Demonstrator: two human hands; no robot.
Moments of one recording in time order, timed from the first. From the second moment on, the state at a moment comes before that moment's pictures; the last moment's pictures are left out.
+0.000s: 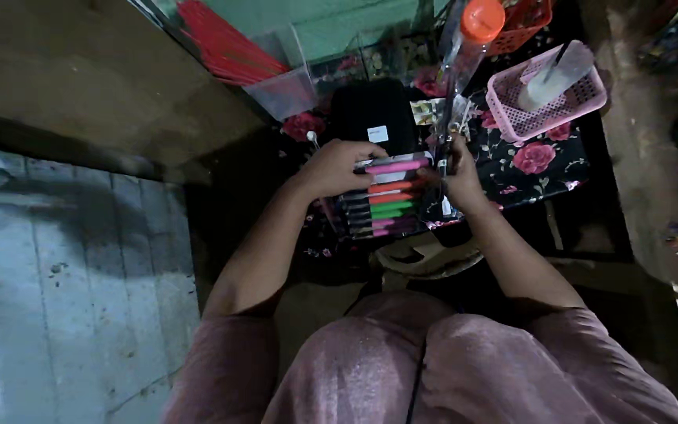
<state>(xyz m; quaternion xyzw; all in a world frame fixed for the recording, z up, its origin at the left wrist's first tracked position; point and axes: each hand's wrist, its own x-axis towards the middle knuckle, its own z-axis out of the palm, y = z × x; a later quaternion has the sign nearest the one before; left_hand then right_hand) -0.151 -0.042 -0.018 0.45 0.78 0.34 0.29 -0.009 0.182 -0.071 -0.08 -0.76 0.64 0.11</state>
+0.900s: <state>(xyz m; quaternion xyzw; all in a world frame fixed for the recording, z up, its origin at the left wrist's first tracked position) -0.178 -0.123 -0.030 0.41 0.74 0.45 0.30 0.146 0.196 -0.050 -0.12 -0.77 0.54 -0.31</state>
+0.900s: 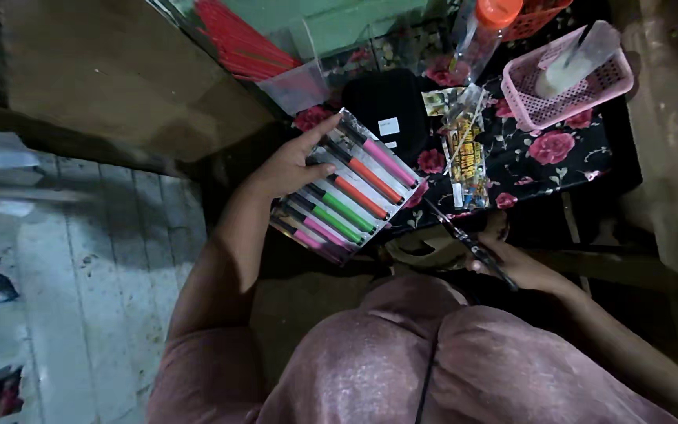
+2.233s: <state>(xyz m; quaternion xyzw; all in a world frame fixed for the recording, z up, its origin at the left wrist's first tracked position) -0.180 -0.136 -0.046 0.45 0.68 0.47 0.35 0.102 0.138 -0.071 -0.10 -0.77 0.55 -0.30</state>
